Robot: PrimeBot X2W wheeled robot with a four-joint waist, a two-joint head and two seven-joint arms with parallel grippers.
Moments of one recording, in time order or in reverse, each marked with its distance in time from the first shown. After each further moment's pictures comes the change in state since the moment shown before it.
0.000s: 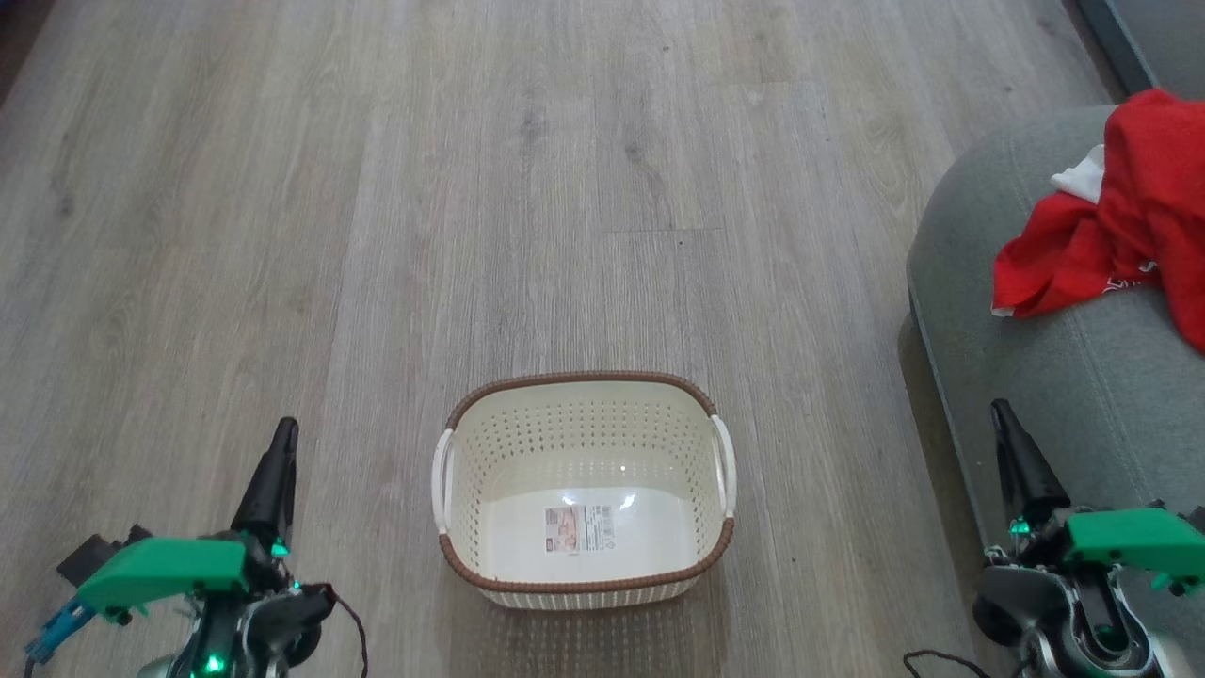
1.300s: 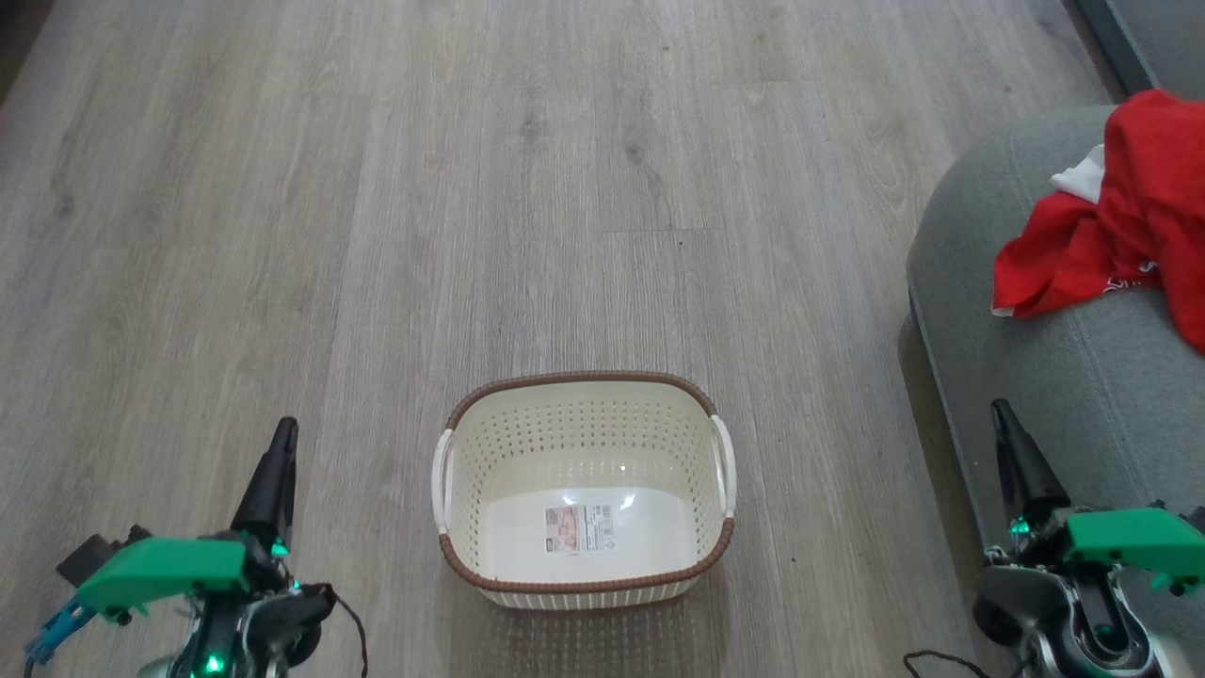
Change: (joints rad) left arm 0.000 0.000 0.000 0.000 0.000 0.000 0.000; right arm 0.000 0.000 0.000 0.000 0.000 0.000 0.000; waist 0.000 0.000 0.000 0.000
